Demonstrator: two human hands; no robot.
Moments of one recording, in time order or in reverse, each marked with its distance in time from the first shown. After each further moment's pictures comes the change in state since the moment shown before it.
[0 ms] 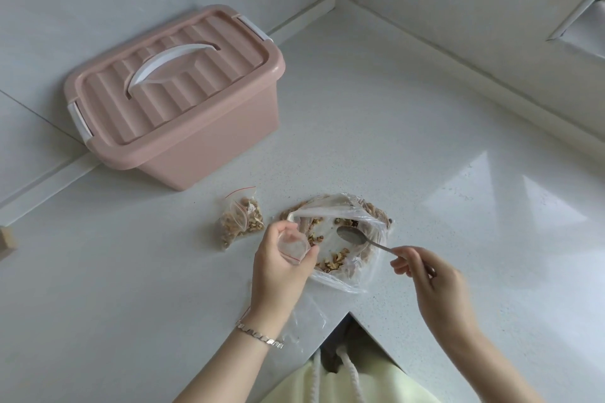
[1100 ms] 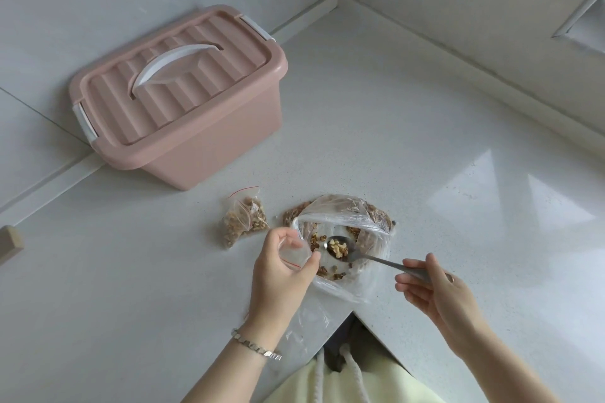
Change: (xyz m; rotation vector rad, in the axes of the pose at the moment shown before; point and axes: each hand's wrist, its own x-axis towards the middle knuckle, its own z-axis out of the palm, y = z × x) left_hand -0.009 0.002 -0.008 0.003 -0.025 -0.044; right_hand 0.001 0.015 -0.005 0.683 -0.096 0.721
